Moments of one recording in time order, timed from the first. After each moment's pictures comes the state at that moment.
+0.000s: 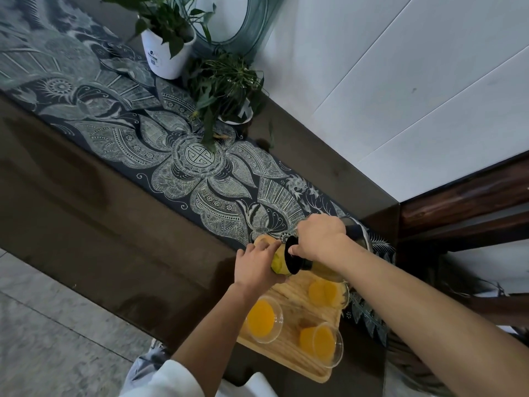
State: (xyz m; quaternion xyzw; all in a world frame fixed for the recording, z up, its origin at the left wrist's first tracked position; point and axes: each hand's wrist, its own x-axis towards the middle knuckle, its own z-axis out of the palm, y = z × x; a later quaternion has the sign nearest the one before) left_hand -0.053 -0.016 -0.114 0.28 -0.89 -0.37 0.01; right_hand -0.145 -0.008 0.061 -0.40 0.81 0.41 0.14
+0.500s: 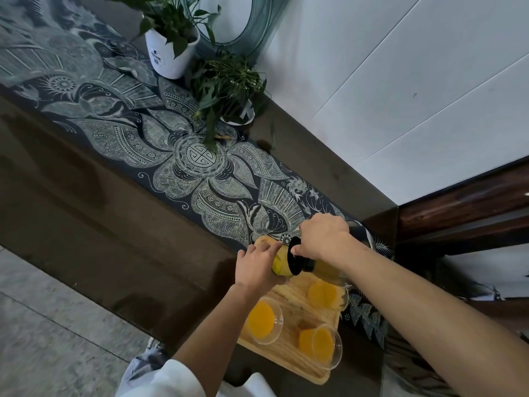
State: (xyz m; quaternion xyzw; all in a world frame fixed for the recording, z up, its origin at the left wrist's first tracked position) left_hand -0.052 -0.016 -0.114 0.28 -0.88 -0.38 0.01; right_hand -0.144 -0.013 0.068 -0.40 0.80 0.42 0.15
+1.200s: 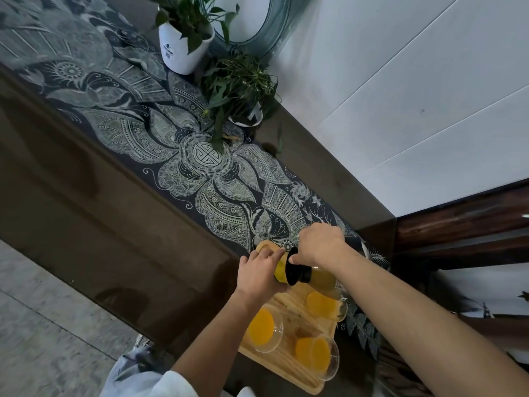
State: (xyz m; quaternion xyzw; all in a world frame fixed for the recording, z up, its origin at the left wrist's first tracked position) left_hand -0.049 -0.016 -0.118 0.29 -0.87 -0.40 0.02; right_hand -0.146 -0.029 0.041 -0.37 0.79 0.45 0.17
